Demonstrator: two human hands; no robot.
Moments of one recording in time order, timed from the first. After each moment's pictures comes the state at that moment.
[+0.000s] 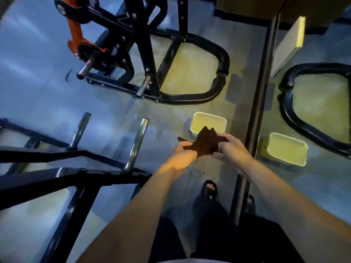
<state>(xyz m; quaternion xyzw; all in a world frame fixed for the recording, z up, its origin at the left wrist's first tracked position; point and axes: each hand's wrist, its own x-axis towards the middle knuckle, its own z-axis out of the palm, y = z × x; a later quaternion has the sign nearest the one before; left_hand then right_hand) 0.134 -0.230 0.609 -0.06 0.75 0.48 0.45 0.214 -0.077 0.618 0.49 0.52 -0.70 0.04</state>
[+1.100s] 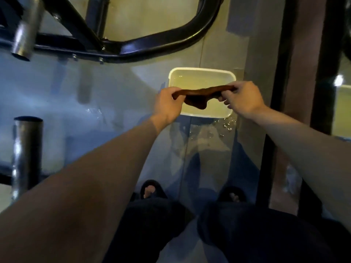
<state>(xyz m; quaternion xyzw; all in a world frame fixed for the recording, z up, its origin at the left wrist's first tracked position) -0.069 0.002 0.107 0.20 0.86 0.33 0.33 0.077 0.182 0.128 0.43 0.77 -0.47 0.07</state>
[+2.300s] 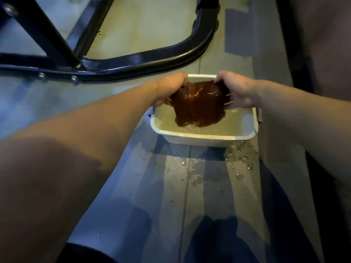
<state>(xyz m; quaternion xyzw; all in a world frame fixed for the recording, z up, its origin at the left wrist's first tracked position) -0.147 0.072 -0.034 0.23 0.76 0.38 0.47 -0.005 0.235 -0.048 0.42 0.62 -0.66 0.10</state>
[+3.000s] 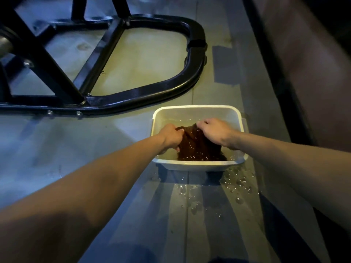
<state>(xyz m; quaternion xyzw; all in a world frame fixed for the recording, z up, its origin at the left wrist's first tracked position) -0.122 0.076 -0.082 0.21 0.82 0.31 0.43 0.002 0.201 -0.077 0.36 0.80 -0.48 0.06</state>
